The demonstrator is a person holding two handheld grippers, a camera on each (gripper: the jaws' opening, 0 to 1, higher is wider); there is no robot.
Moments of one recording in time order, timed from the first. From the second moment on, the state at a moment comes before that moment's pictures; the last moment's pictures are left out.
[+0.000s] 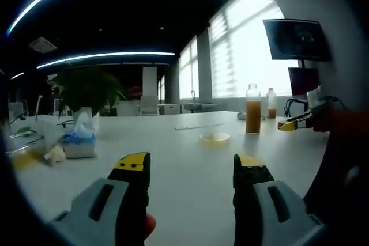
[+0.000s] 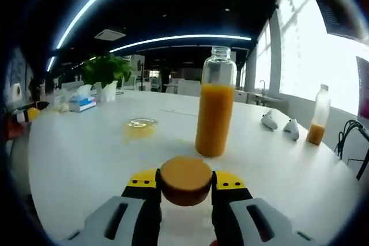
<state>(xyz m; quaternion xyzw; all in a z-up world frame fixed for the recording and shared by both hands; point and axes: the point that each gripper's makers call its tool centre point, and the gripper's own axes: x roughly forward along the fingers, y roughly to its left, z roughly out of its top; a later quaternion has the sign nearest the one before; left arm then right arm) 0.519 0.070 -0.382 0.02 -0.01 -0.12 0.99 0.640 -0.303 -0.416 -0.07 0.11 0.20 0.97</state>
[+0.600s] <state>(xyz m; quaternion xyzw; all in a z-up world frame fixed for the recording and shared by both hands) 0.518 0.061 -0.381 0.03 -0.01 -0.14 0.99 0.726 -0.302 -0.247 -0.12 0.01 0.20 0.97</state>
